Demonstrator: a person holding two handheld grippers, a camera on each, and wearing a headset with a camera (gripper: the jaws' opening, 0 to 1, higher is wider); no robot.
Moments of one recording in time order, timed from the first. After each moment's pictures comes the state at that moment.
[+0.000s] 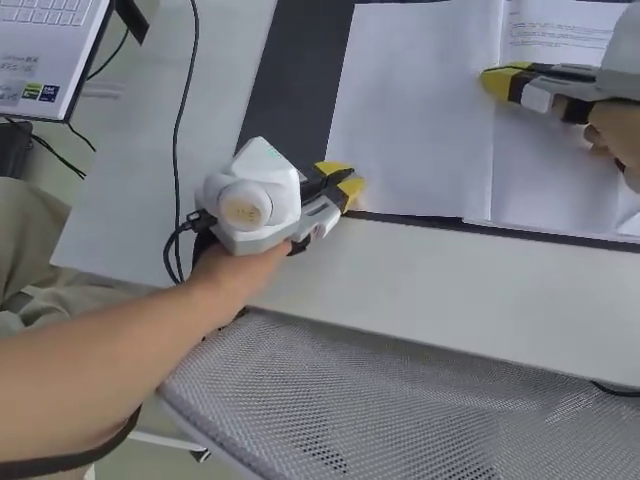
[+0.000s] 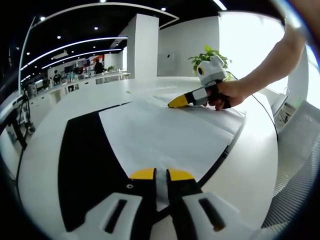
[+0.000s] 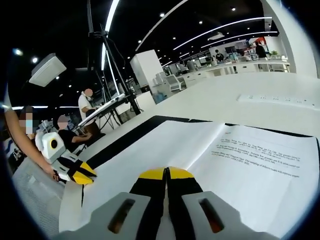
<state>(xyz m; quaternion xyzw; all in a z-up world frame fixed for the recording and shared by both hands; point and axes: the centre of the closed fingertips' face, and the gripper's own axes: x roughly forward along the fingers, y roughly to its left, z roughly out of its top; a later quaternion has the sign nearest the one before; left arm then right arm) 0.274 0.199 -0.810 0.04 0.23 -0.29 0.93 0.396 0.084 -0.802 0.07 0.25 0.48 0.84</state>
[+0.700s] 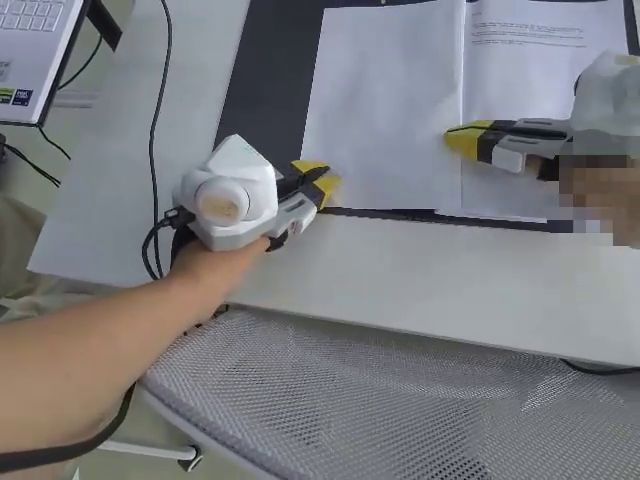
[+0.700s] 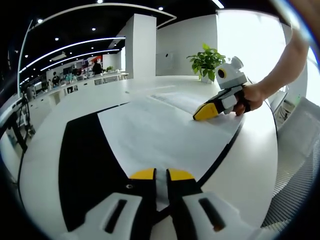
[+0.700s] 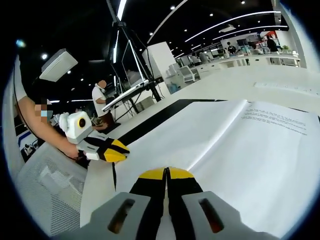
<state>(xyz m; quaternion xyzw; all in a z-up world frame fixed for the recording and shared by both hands) 0.271 0.198 -0.810 0.05 0.24 -0.30 0.92 0.310 0.089 -0.801 0.07 0.28 0.53 0.80</state>
